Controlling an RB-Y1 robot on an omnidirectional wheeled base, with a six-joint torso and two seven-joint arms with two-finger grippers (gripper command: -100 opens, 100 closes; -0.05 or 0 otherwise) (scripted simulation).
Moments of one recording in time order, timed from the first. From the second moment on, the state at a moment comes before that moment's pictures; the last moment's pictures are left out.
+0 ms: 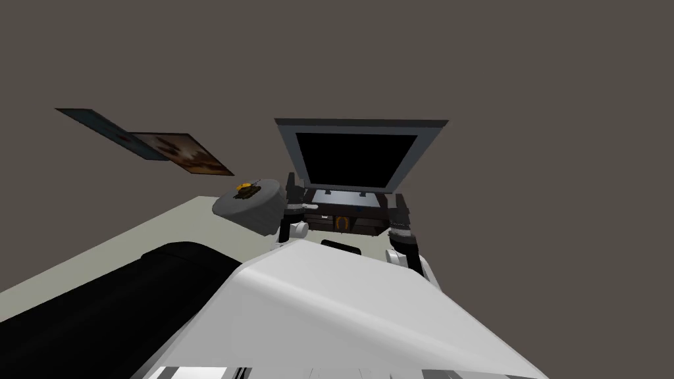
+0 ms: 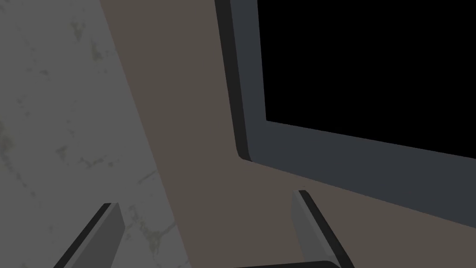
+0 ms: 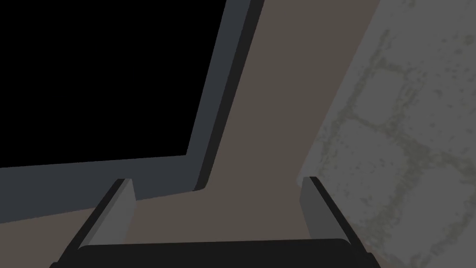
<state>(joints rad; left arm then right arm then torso) 0.45 -0.03 0.00 -2.21 0.09 -0.48 -0.15 0.47 -0.19 0.13 -2.12 0.08 -0.49 0.03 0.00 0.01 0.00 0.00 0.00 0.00</state>
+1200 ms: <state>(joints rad) 0.45 -0.03 0.00 -2.21 0.09 -0.48 -0.15 0.43 -0.40 0.30 -1.79 0.18 -0.41 0.30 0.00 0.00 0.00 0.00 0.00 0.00</state>
